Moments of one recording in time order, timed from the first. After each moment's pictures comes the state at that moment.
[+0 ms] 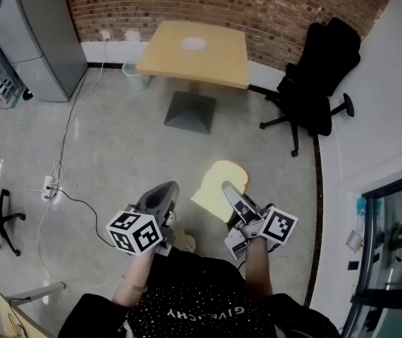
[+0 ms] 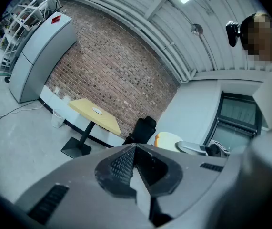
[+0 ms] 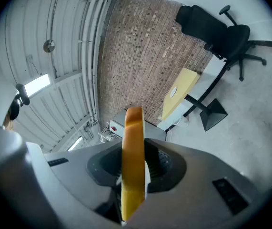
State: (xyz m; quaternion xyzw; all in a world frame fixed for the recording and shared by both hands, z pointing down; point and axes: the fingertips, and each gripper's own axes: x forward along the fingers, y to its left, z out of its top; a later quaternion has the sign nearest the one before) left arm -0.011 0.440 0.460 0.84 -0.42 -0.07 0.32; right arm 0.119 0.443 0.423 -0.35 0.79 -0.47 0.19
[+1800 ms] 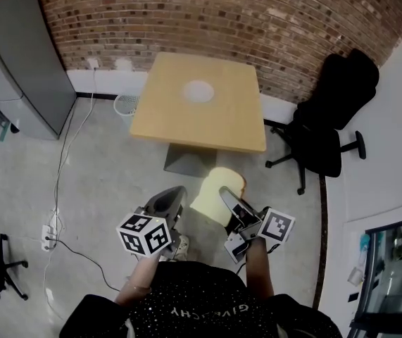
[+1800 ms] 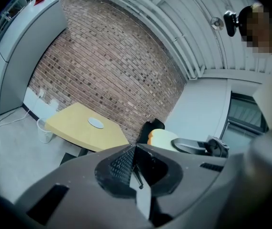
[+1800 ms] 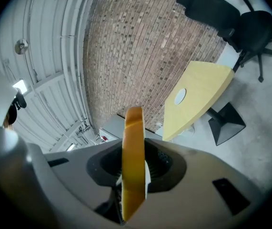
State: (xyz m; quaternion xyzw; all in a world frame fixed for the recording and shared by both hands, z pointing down) left arm -0.034 0.067 0.454 0.86 -0.39 -0.05 0.31; right arm 0.069 0.074 0.418 -0.35 0.78 -0.48 0.18
